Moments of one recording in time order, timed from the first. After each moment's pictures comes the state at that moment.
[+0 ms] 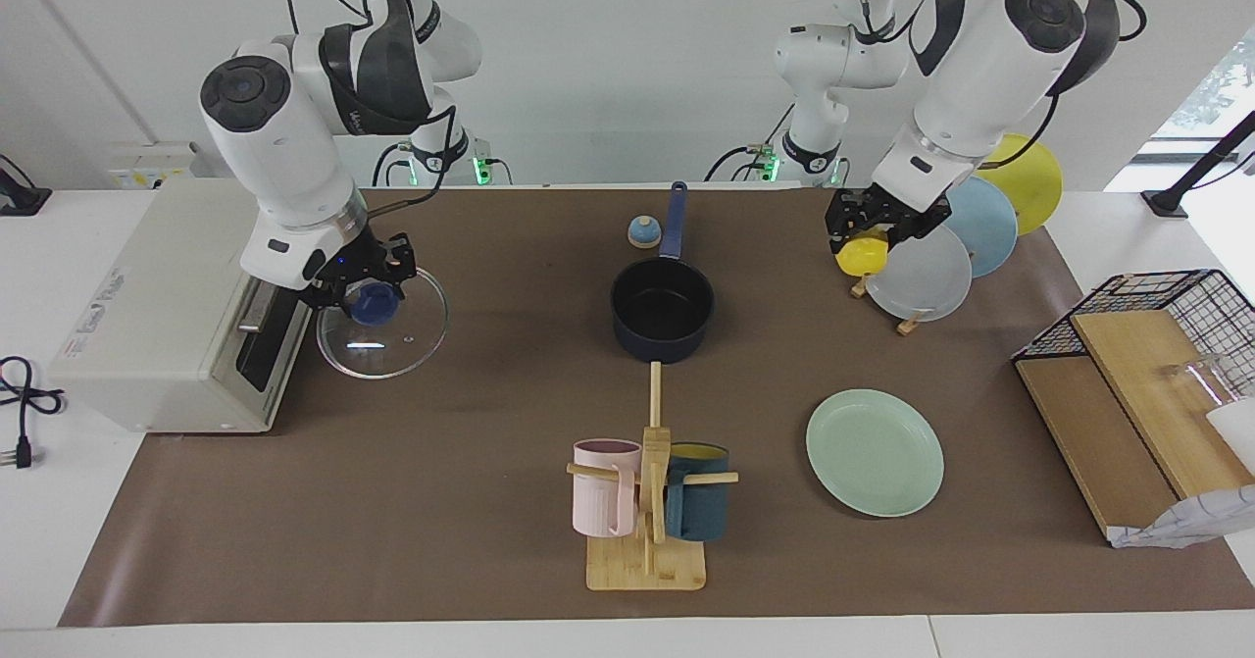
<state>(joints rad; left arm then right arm) -0.25 0.04 -0.04 -1.65 -0.11 1.61 -0.22 0.10 0.18 0.00 -1.58 -0.03 1.66 -0.30</state>
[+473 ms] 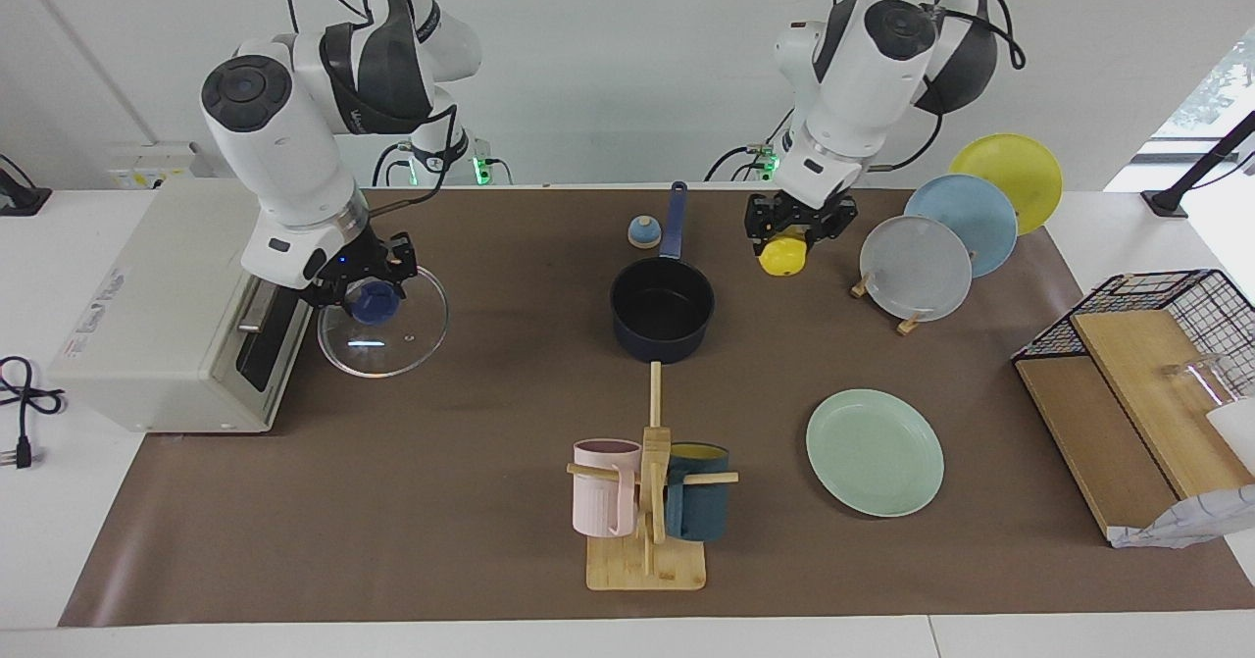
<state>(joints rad) -0.45 -0.06 -0.04 -1.93 -0.12 1.88 -0.43 0.10 0.18 0.00 -1.58 -0.03 1.66 -0.30</state>
